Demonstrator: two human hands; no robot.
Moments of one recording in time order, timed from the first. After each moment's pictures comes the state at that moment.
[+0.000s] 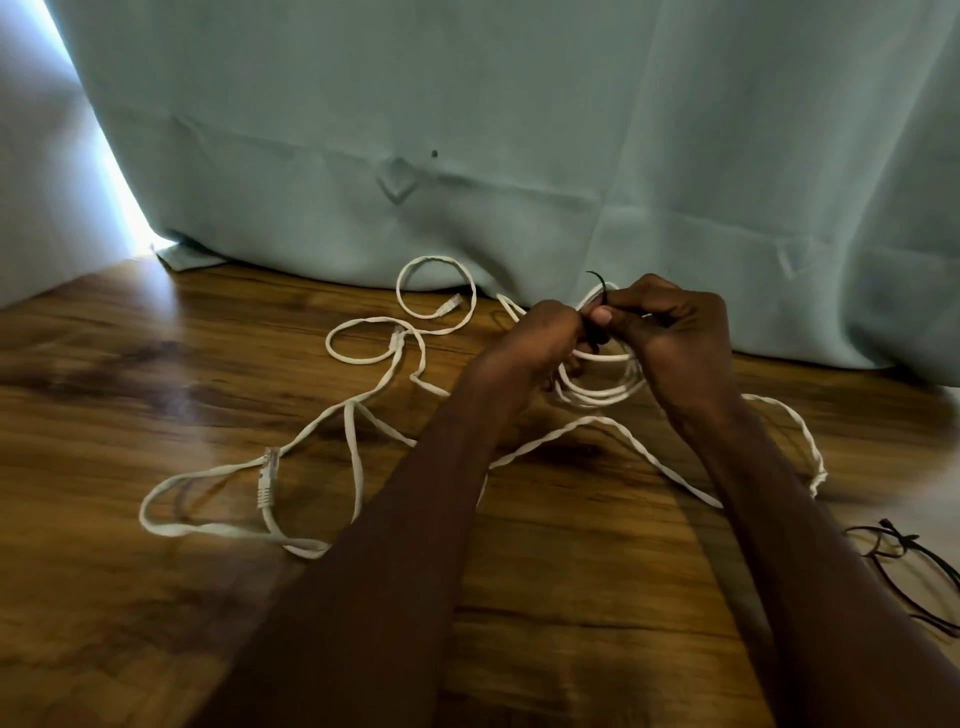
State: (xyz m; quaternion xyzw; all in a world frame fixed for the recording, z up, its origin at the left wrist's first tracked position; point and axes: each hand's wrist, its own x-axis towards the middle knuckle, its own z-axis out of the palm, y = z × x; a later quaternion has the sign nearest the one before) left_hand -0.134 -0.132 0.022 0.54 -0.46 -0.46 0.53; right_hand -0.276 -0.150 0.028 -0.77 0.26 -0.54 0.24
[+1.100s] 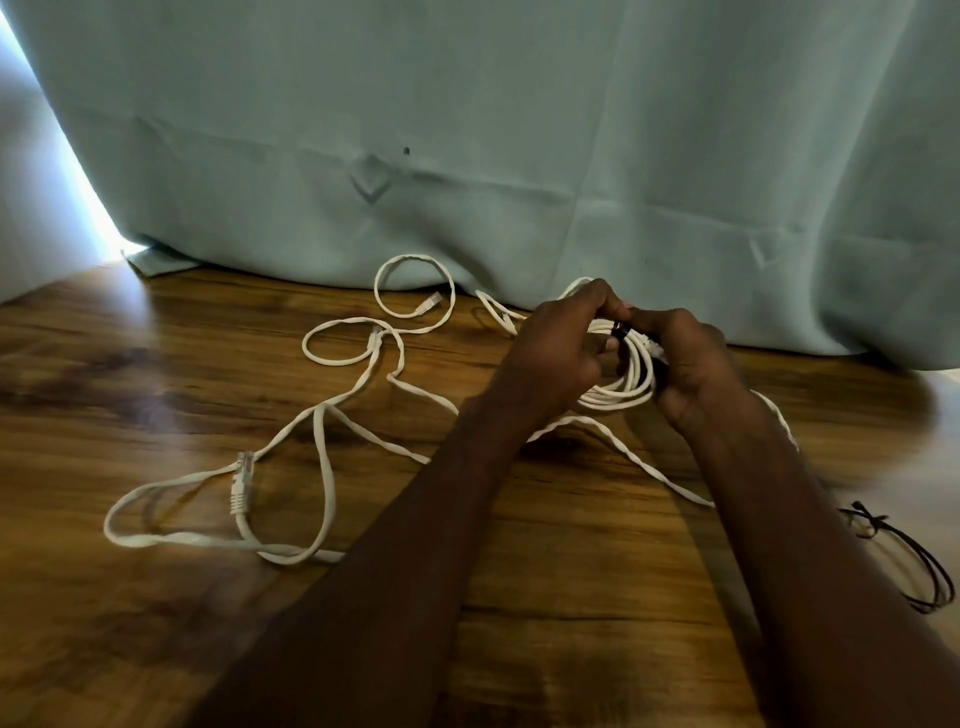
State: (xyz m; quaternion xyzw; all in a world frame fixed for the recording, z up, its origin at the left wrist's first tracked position) left_hand -0.157 -0.134 -0.002 0.42 -0.70 -0.11 0.57; right_hand -0.293 -0.159 0.031 -0.42 0.45 -0.55 0.57
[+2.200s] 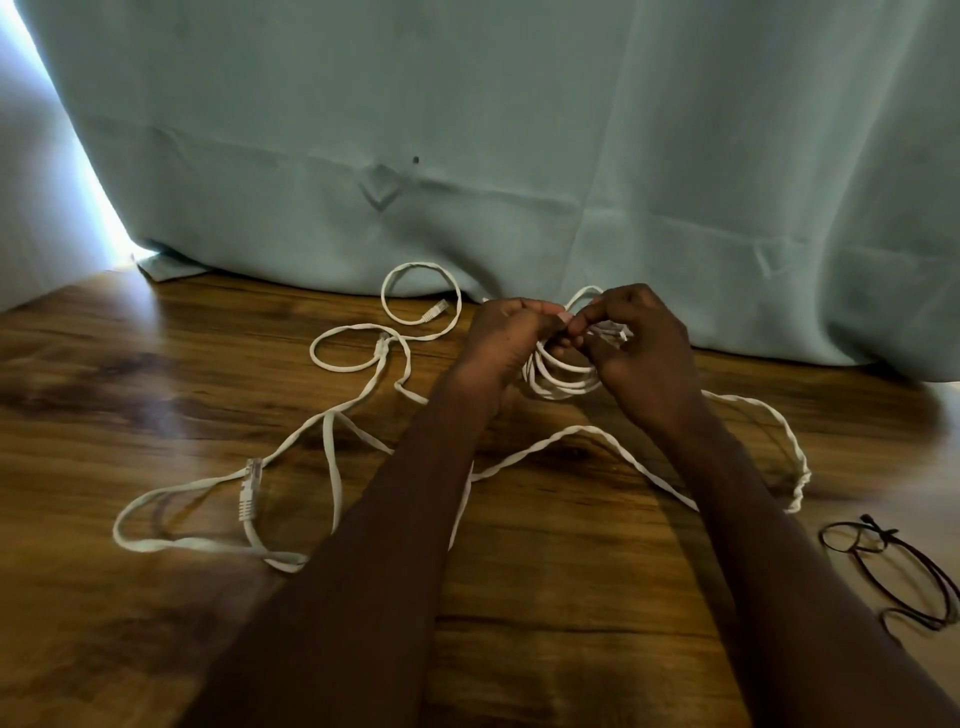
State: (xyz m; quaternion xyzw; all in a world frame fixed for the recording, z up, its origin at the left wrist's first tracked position) left_hand -0.123 -0.146 0.008 0.45 -0.38 -0.47 0.66; right_hand -0.274 -0.164 0.013 -0.79 0.37 -0.47 0.10
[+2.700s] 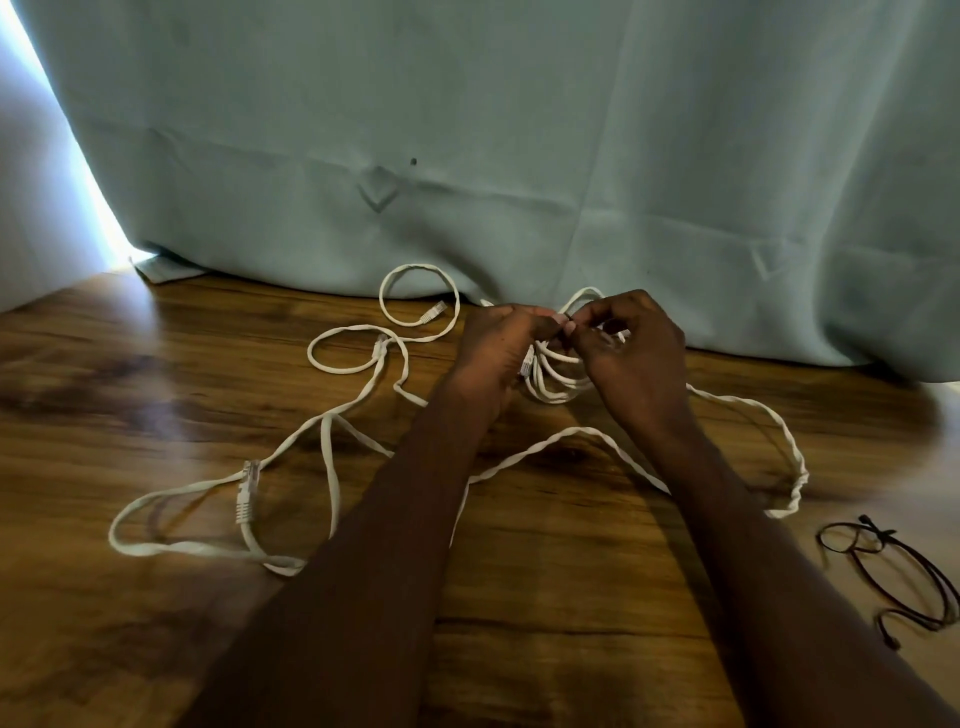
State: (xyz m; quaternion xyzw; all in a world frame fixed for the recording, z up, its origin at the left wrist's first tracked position) left_hand -0.124 -0.143 0.005 0.47 -0.33 -0.47 0.67; right_hand -0.262 -0.160 0.008 -0.74 0.41 -0.52 0.11
